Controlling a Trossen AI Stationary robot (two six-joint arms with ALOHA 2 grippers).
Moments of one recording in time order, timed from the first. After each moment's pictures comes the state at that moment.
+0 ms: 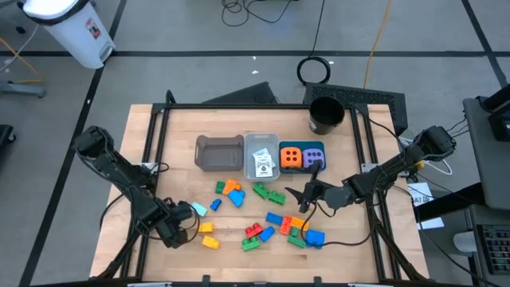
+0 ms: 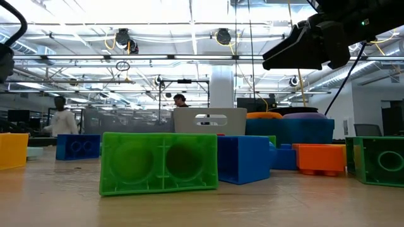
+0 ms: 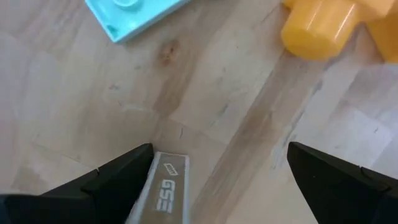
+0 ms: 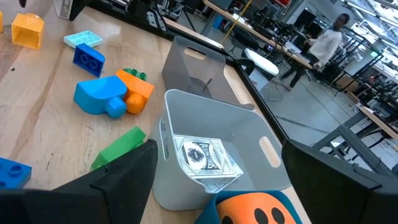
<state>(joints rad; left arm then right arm) -0.86 1.40 0.65 -0.63 -0.05 -1.37 0.46 1.31 0.52 0.42 0.86 -0.20</state>
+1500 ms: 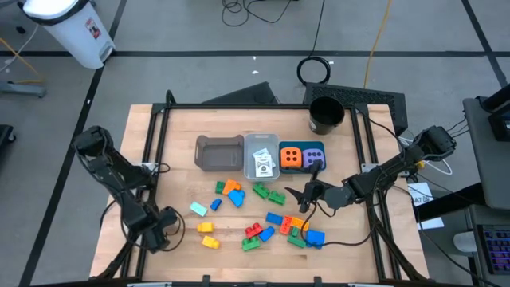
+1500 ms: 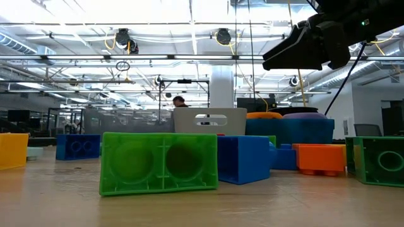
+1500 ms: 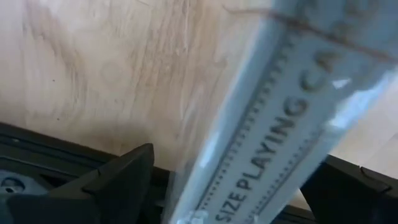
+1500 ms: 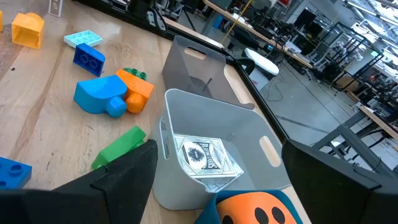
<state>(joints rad) -1.04 1.40 0.65 -0.84 0.23 -1.43 0.46 1.31 0.52 0.42 0.86 -0.19</state>
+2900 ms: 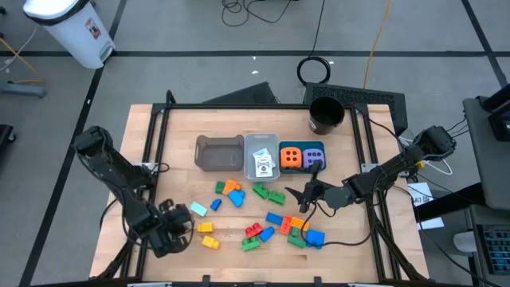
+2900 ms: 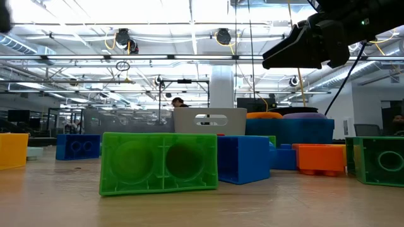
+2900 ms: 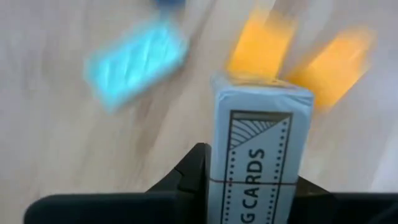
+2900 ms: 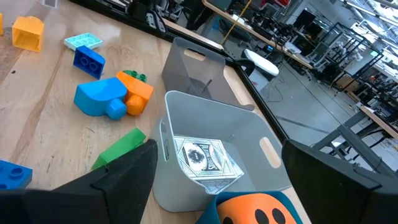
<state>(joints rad) -0.94 1.40 0.79 -0.74 -0.32 -1.38 0.46 1.31 0.52 0.42 0.86 -0.19</state>
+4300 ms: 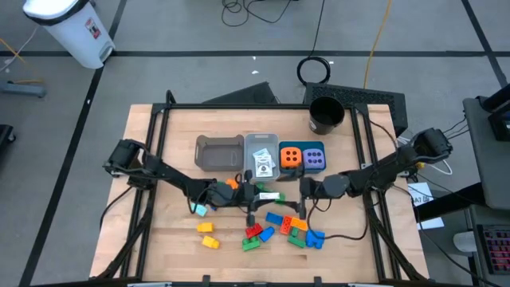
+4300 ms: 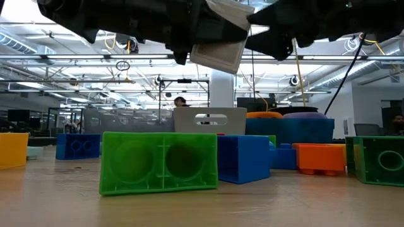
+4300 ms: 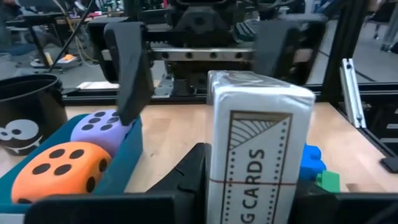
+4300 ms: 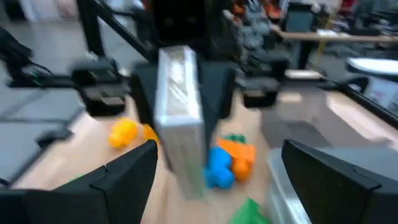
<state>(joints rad) -0.30 1.81 0.87 0.82 -0.34 0.00 0.34 1.39 0.52 0.76 0.34 0.06</state>
